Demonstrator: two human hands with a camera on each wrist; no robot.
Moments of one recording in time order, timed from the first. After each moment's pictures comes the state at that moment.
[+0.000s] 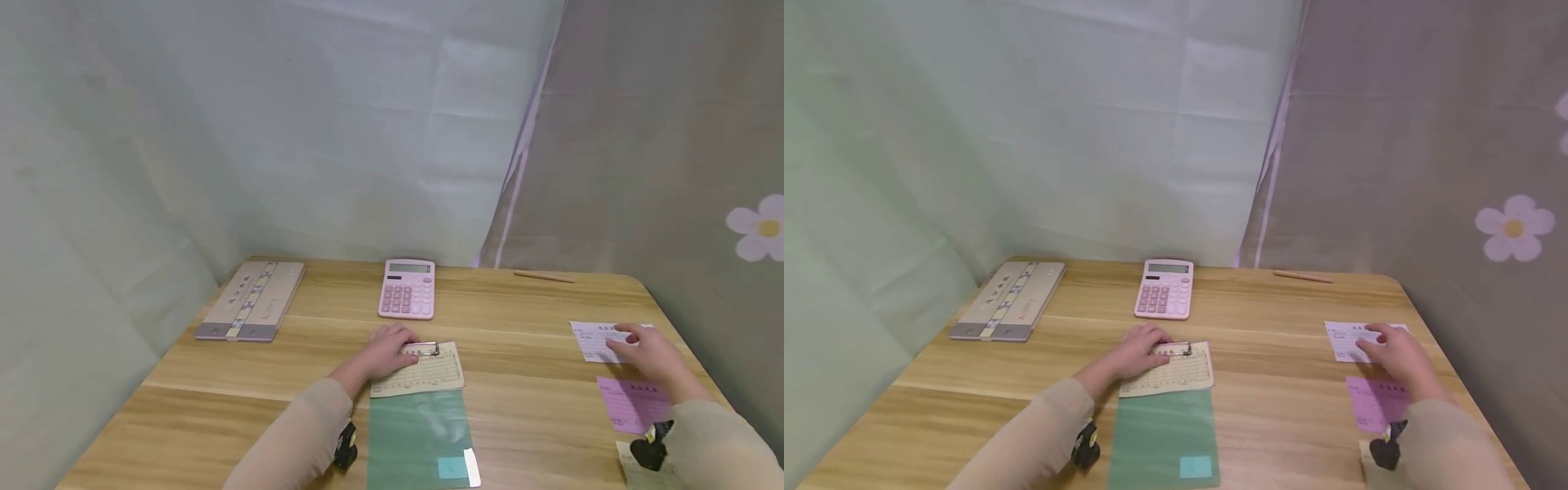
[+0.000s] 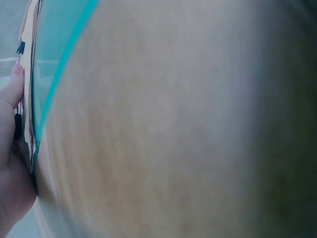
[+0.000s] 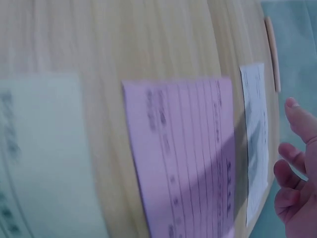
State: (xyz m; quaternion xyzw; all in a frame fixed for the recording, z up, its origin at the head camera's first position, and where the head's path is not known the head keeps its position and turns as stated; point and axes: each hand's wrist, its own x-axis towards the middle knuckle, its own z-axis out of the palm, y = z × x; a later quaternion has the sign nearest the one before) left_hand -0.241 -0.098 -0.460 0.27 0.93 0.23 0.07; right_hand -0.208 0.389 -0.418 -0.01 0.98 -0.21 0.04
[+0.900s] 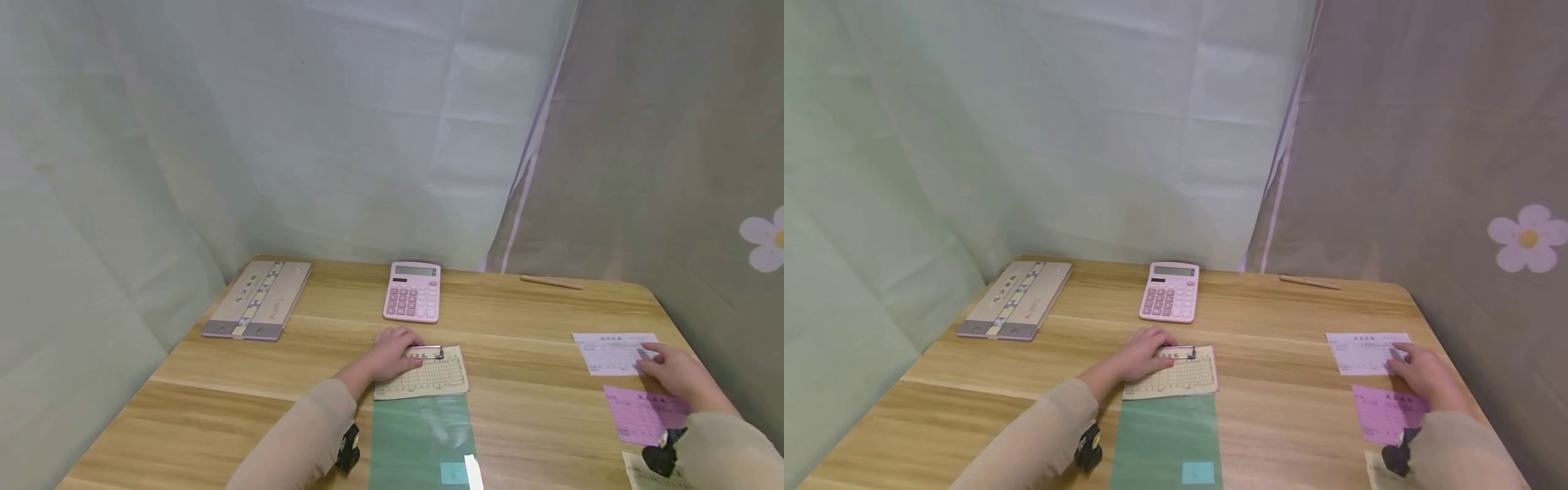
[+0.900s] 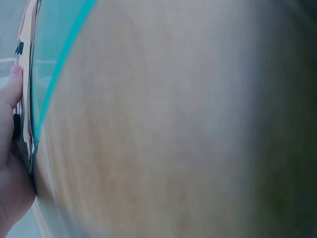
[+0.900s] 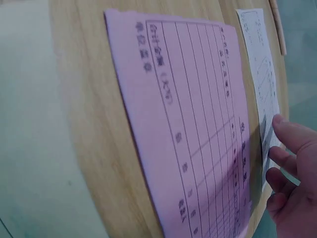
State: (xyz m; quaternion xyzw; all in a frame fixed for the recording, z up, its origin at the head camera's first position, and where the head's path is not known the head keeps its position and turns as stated) left_hand -0.240 -0.097 -0.460 0.26 0.93 0.23 0.07; right_hand -0.210 0.424 -0.430 0.02 0.98 -0.19 0.11
